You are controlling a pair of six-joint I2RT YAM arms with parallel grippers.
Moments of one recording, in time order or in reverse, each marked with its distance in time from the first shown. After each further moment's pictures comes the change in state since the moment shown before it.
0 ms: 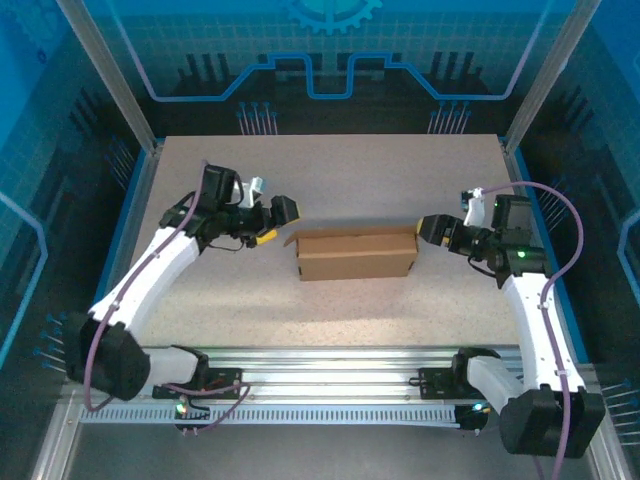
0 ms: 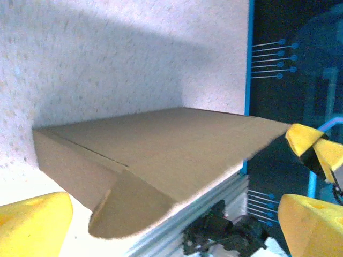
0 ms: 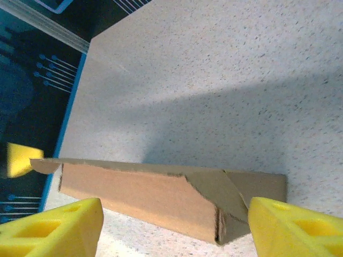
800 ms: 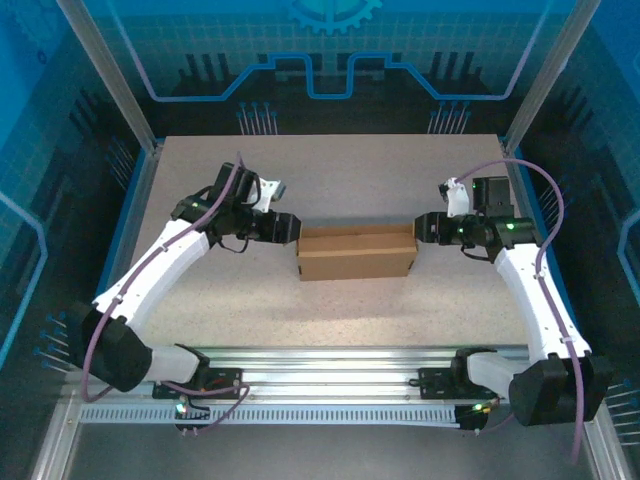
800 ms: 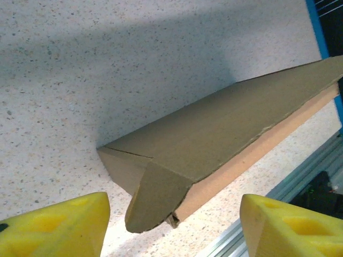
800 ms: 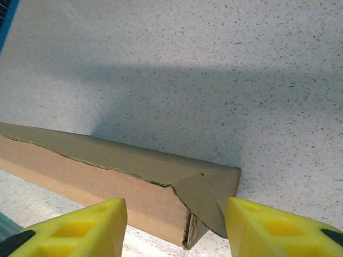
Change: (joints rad) left arm -0.117 0.087 0.121 -0.185 -0.218 0.393; right arm 0.144 0.173 0.187 -0.185 0.222 -0.224
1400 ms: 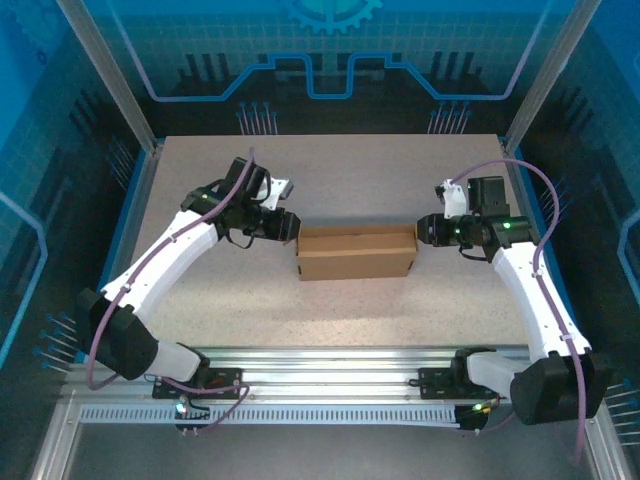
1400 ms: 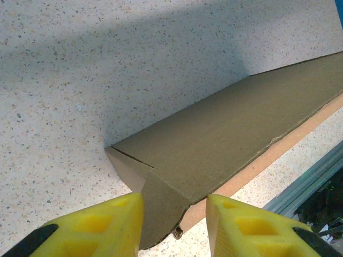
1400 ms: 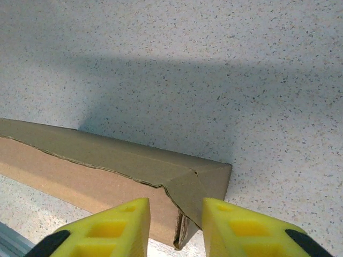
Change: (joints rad) left arm -0.035 0.062 0.078 -0.063 -0.054 0.021; right arm 0.025 0.005 0.000 -0.010 0.045 -0.011
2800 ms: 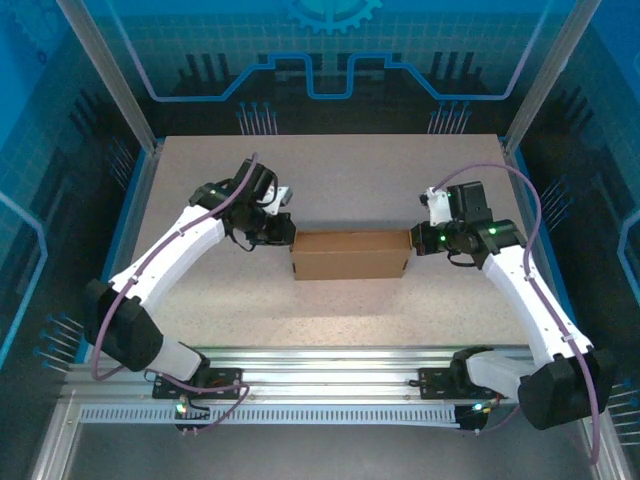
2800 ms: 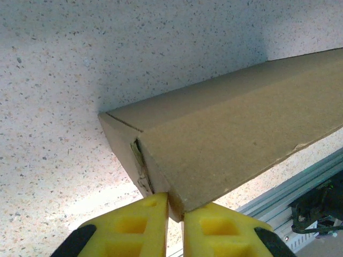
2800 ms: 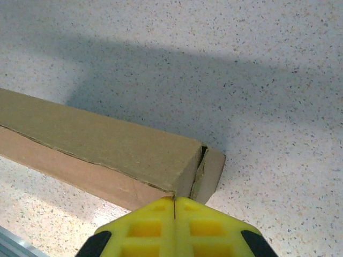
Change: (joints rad) left arm -0.024 0.046 0.025 -0.110 -0.035 -0.123; right arm 0.141 -0.014 -0.038 0.008 0.136 0.026
